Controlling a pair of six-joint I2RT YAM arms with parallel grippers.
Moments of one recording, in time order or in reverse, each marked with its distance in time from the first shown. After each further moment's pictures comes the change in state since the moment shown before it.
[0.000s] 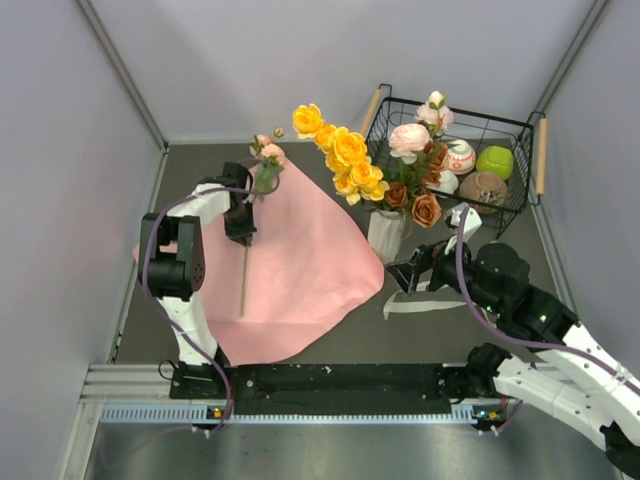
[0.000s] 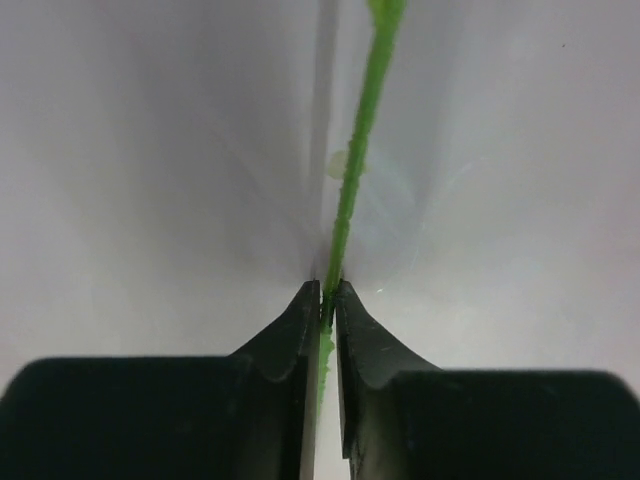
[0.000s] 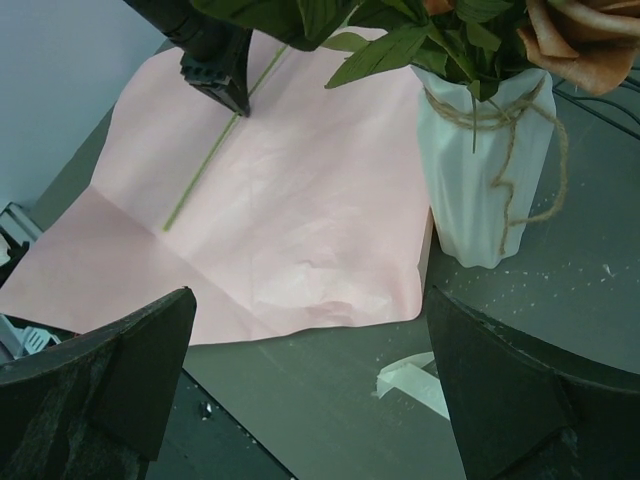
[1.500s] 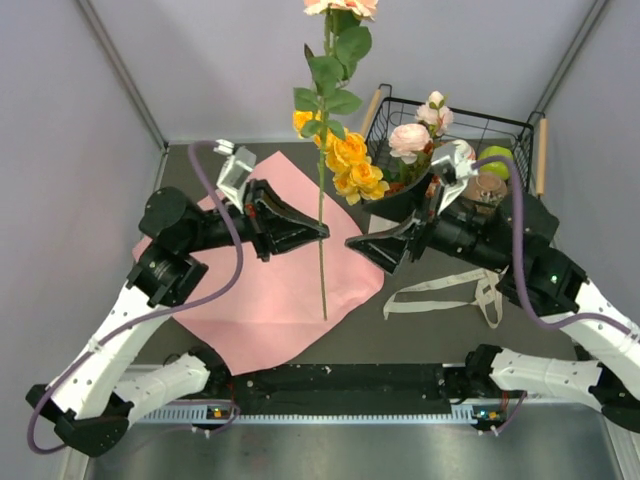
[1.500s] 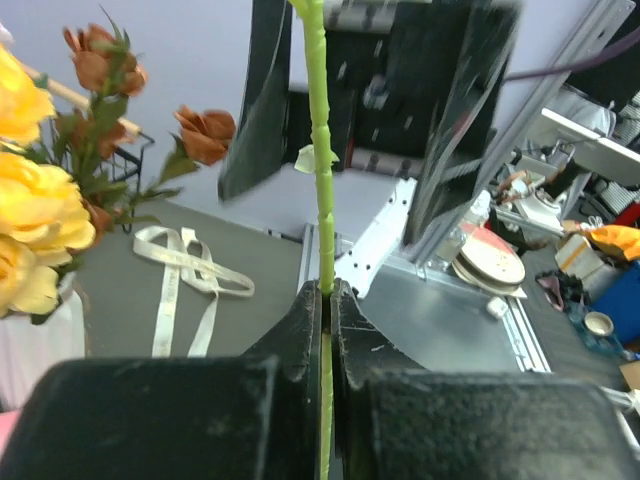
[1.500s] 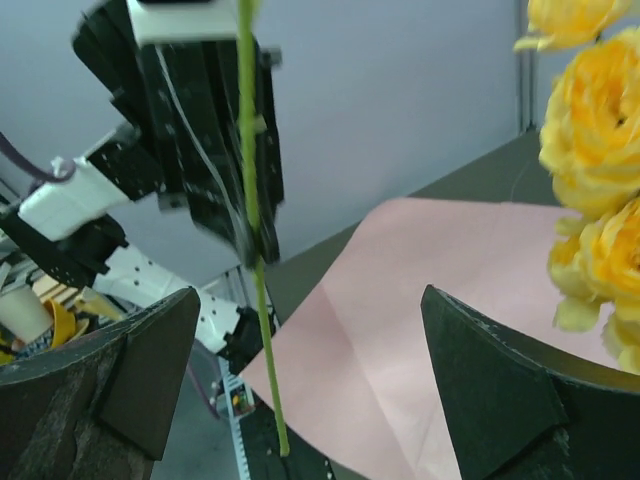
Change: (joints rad) left arm -0.496 -1.007 -0.153 0.760 0.860 -0.341; right arm 0.185 0.312 0.488 0.195 -0.287 -0.016
